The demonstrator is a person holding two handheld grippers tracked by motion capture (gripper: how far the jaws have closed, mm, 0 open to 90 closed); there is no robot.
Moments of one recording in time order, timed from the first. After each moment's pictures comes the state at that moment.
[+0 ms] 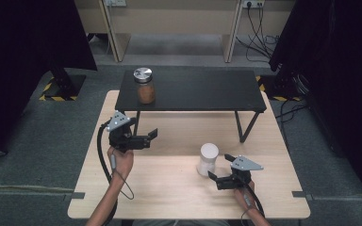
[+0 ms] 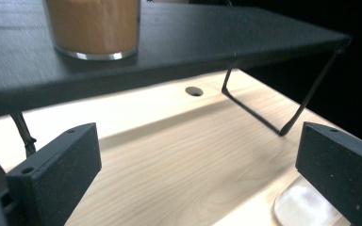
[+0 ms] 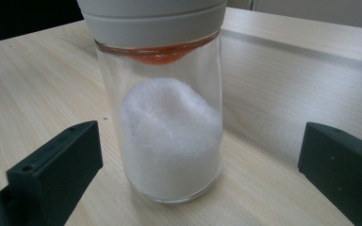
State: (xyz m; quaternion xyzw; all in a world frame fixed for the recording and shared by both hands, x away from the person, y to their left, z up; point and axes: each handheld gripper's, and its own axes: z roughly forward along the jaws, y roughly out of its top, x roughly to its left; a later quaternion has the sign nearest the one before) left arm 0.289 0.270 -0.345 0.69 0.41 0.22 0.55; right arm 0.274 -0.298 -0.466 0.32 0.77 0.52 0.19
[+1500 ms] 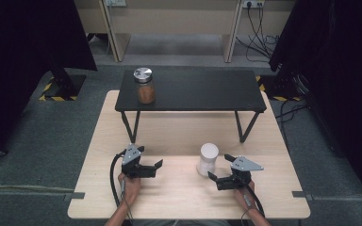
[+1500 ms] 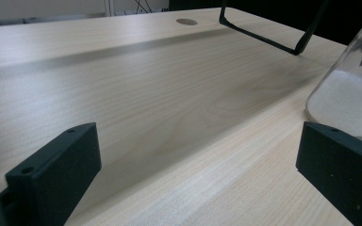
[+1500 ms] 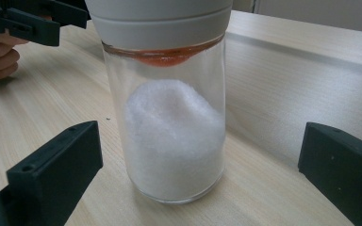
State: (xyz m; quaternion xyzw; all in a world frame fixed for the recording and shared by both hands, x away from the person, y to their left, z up) left arm 0.287 0.271 -0.474 0.72 0.39 0.20 0.53; right arm 0.274 -0.299 -0.466 0.32 0.77 0.52 0.19
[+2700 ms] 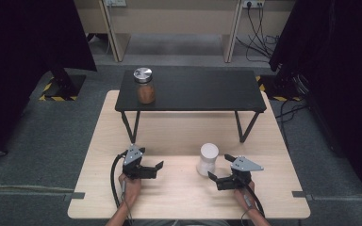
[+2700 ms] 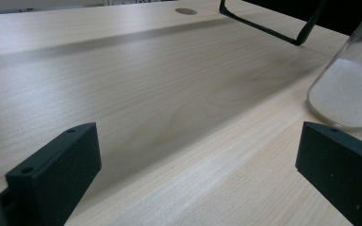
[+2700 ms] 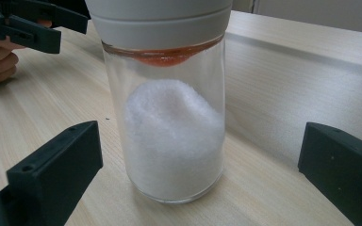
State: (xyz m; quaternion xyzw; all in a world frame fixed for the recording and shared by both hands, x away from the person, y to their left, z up) left arm 0.287 0.268 -0.473 0.73 0.39 0.20 0.52; right arm 0.273 -0.298 -0.466 0.32 0.77 0.52 0.19
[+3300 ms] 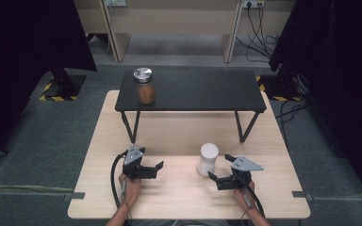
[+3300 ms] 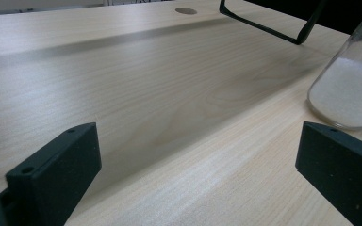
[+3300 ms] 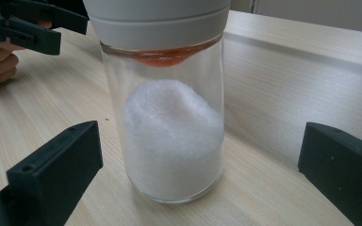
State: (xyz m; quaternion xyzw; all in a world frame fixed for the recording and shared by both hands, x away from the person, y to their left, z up) left arm 0.287 0.267 -0.472 0.73 0.39 0.20 0.52; right arm 0.273 -0.299 -0.467 0.32 0.77 0.52 0.19
